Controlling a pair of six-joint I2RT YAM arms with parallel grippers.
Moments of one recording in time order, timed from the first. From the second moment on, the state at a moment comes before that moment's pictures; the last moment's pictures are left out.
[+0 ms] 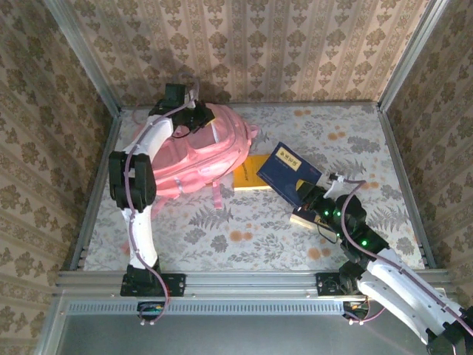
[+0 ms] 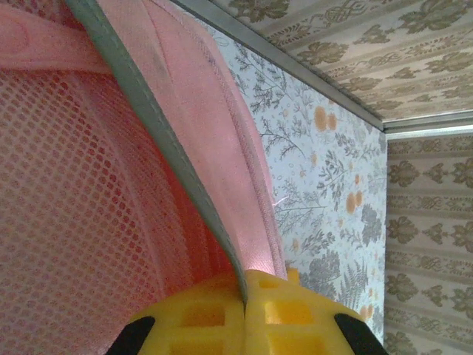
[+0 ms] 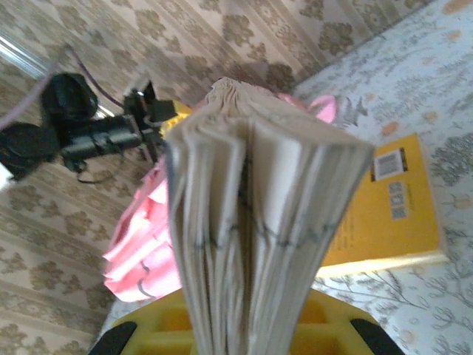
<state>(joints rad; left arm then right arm) -0.24 2.11 1.84 -0.49 0.58 -0.68 0.52 0.58 0.35 0.03 0.07 0.78</state>
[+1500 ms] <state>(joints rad) -0.15 1.42 1.49 -0.76 0.90 -0.33 0.58 1.31 0.79 0.22 -0.43 1.15</state>
